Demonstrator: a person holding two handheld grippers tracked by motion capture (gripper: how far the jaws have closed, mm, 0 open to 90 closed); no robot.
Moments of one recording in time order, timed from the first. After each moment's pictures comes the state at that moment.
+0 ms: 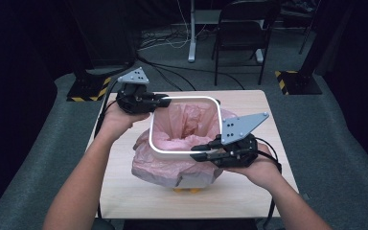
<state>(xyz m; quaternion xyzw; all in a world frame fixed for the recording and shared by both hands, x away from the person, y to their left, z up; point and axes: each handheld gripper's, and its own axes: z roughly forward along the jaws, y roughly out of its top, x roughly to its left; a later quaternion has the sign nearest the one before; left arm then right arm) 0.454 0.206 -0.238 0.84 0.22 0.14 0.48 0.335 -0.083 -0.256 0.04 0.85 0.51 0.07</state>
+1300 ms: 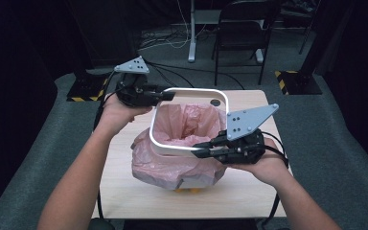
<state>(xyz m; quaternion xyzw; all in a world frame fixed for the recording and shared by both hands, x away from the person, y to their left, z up) 0.444 0.197 -0.206 0.83 0.21 0.15 0.50 0.327 -0.088 -0.227 0.02 0.85 0.52 0.07</state>
